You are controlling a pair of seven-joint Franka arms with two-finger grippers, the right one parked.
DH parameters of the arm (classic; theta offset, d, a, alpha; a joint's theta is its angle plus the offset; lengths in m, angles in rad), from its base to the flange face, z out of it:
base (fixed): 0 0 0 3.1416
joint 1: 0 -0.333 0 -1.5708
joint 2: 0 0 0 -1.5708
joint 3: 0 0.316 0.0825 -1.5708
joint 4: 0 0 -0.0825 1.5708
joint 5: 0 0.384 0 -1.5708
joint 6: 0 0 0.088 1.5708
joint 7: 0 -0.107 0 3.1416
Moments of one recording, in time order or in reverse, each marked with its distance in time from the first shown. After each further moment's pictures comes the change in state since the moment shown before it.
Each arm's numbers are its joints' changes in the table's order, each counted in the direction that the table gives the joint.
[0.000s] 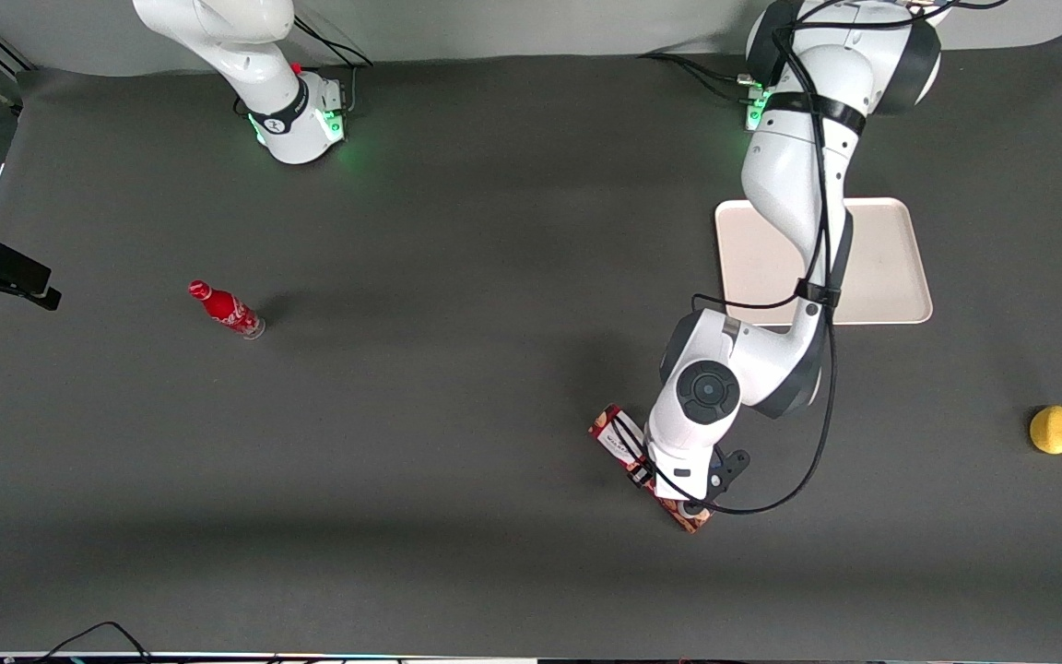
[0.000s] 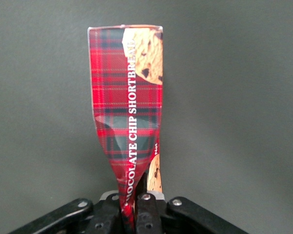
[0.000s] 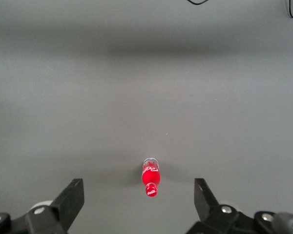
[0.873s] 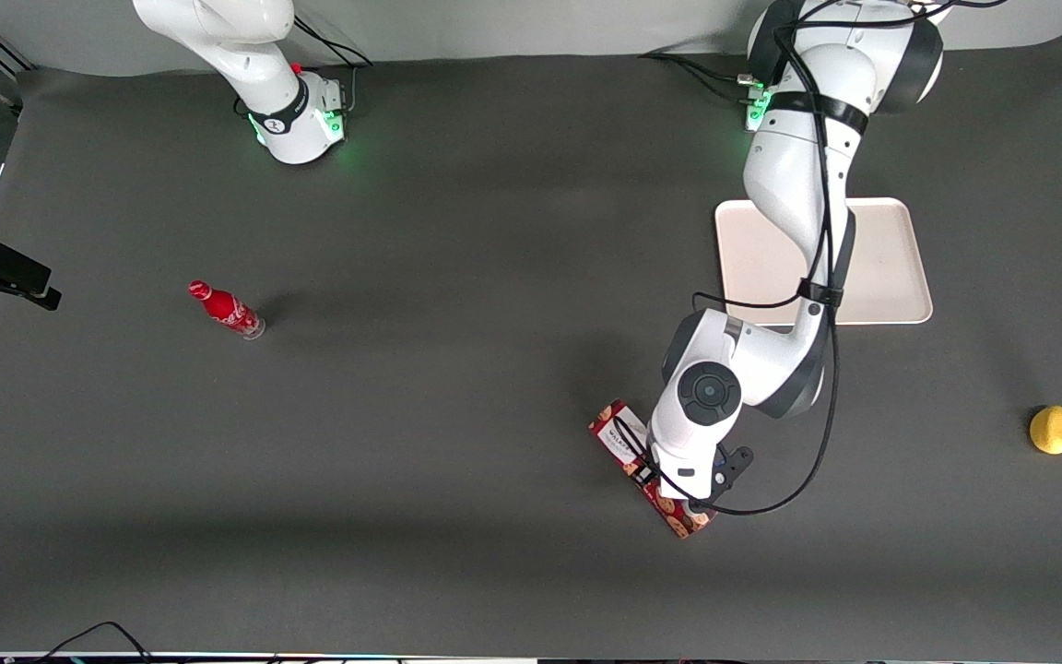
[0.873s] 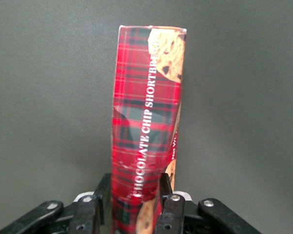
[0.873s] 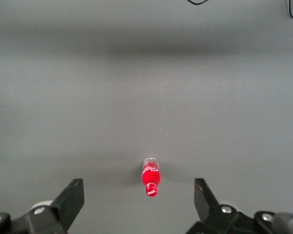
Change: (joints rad) arm -0.004 0.004 -0.003 0.015 0.016 0.012 0.056
